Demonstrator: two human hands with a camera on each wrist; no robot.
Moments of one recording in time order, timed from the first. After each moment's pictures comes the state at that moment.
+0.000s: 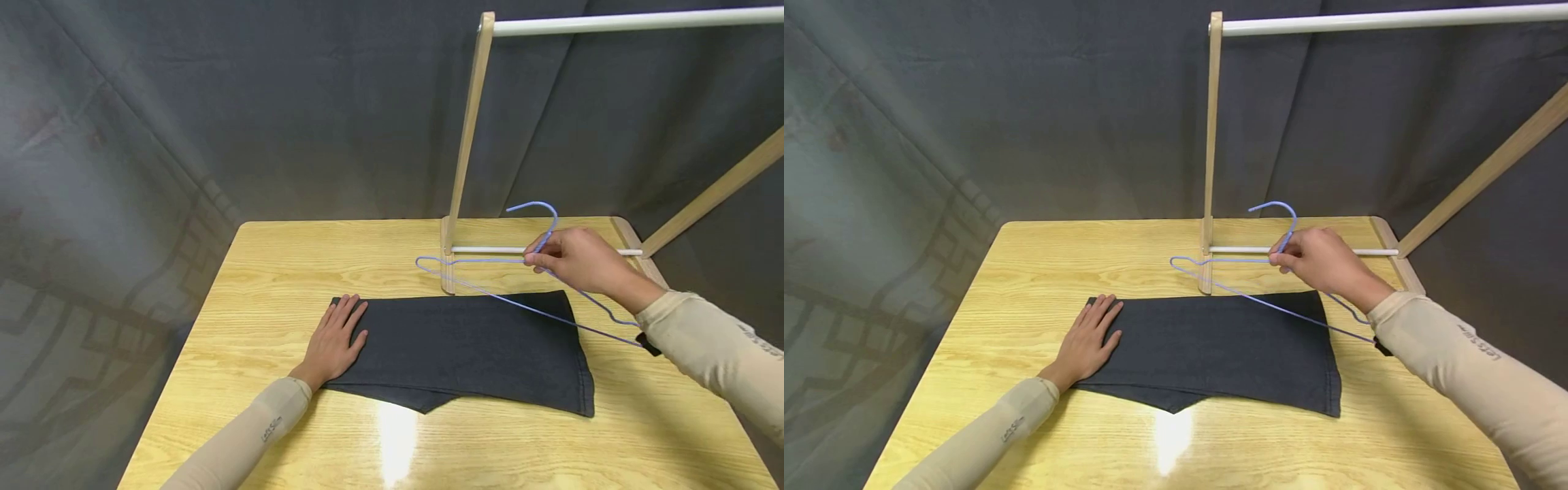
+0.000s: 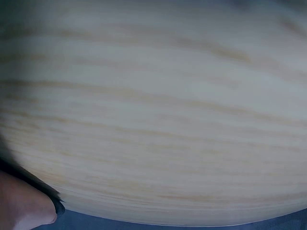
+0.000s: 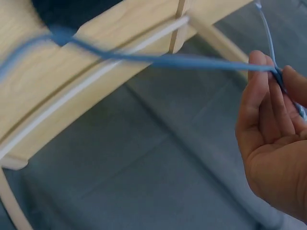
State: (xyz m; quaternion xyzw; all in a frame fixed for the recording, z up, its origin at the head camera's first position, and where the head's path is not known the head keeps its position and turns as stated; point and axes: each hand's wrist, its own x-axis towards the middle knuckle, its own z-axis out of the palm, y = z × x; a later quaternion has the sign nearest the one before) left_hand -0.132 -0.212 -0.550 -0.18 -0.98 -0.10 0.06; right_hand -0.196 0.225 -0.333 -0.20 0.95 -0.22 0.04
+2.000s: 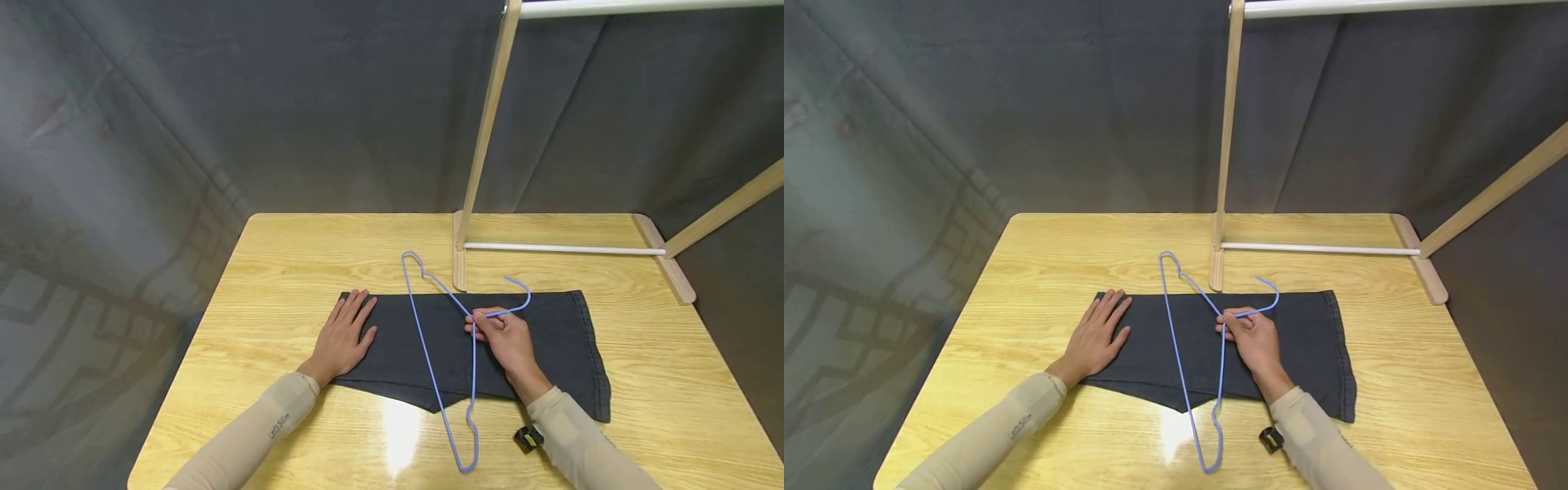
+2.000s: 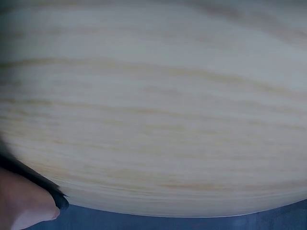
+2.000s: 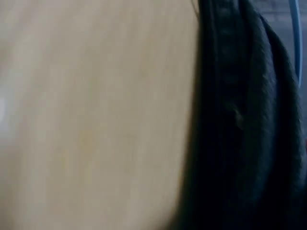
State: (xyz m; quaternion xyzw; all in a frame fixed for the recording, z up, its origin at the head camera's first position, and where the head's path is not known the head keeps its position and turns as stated) left_hand -0.136 -0.197 -0.548 -0.19 -0.98 -0.08 0.05; right_hand -0.131 0.132 -0.506 0.09 0.71 -0.70 0.05
